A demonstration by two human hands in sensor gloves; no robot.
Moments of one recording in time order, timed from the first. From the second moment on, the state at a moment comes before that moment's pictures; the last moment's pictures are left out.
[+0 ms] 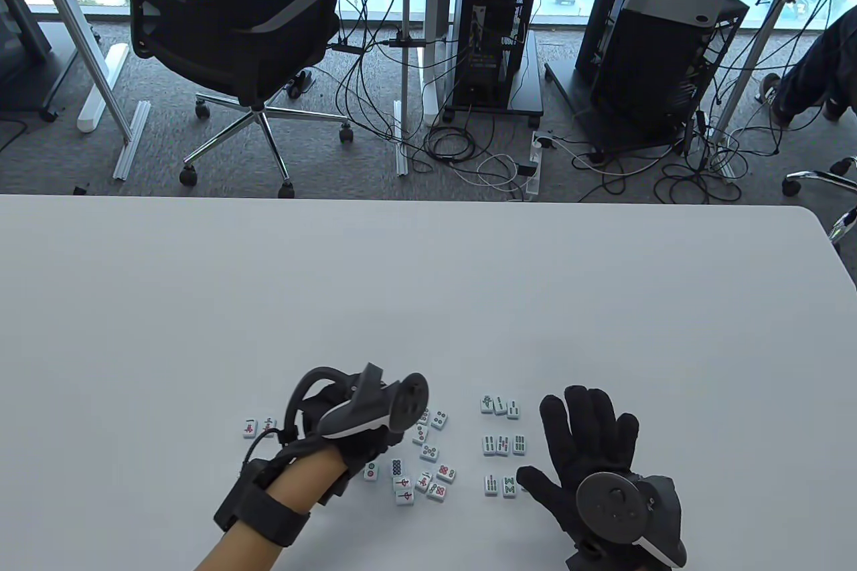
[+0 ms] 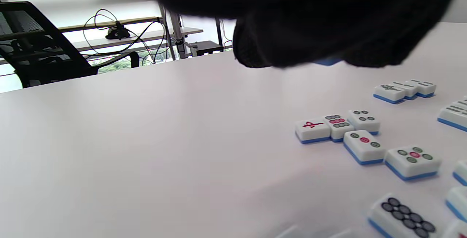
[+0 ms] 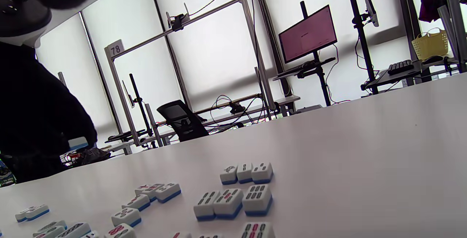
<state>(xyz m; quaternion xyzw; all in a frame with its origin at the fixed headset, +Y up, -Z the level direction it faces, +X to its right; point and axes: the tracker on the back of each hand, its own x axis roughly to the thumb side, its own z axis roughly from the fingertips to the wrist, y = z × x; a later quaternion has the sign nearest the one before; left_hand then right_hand) -0.112 -0.688 -0.301 -0.09 -0.15 -0.07 0.98 0.200 -0.702 -0.214 0.16 -0.09 0.97 0.18</state>
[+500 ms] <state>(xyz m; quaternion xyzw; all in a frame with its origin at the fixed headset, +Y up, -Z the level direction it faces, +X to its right) -0.224 -0.752 -0.267 -0.10 -0.12 -0.10 0.98 0.196 -0.705 -0.215 0.16 -0.07 0.97 0.18</state>
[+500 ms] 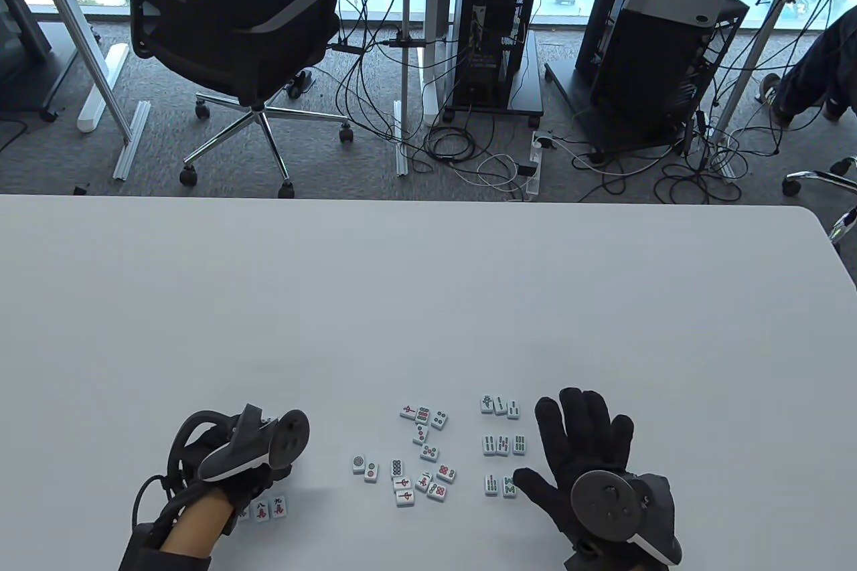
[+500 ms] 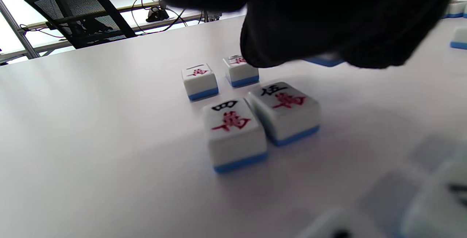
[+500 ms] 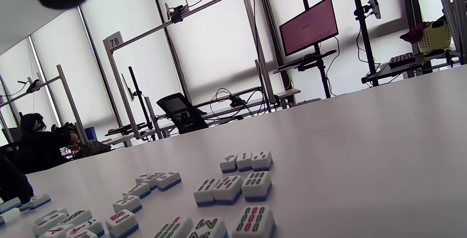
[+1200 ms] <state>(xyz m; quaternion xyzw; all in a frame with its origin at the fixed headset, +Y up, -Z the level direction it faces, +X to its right) -0.183 -0.731 -0.251 -0.06 -0.15 -0.13 0.98 0.197 -0.705 -0.216 0.16 -0.07 0.97 0.18</state>
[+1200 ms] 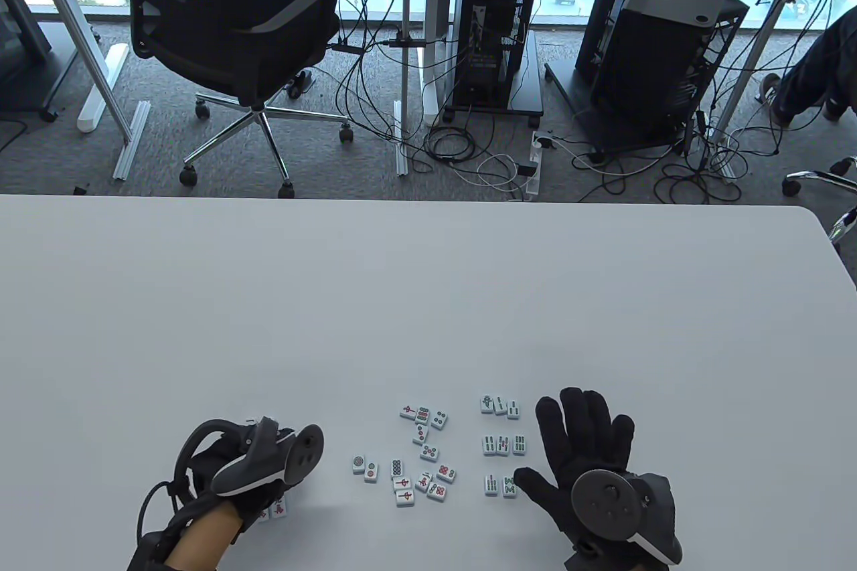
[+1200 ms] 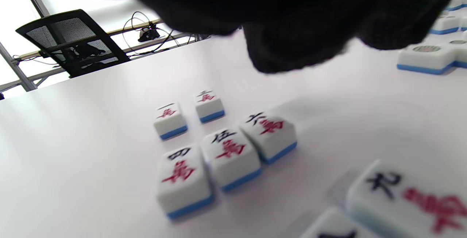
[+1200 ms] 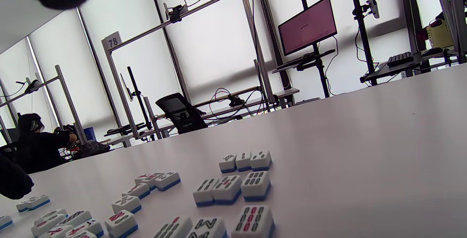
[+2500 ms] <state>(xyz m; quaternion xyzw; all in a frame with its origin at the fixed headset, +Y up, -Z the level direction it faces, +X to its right) -0.014 -0.755 -0.251 -0.07 -0.34 -0.22 0.91 0.197 -0.705 -0.214 0.17 -0.07 0.97 0.19</state>
